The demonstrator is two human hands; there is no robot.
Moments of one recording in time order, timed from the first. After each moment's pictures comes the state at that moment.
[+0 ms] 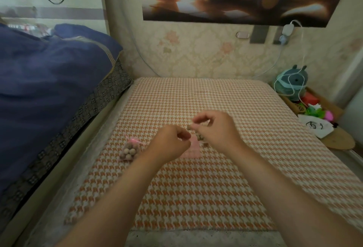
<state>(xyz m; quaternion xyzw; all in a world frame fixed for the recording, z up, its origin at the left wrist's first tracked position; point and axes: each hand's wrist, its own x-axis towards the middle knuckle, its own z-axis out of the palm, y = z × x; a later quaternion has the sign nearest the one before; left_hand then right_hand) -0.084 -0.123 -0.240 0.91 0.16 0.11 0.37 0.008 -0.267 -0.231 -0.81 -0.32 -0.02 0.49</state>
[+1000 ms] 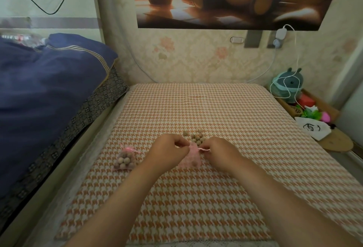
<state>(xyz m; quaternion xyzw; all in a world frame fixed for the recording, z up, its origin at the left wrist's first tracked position) -0.074 -0.130 -0.247 0.90 0.15 0.13 0.39 0.043 -0.285 -0.281 -0.92 -0.34 0.04 0.16</state>
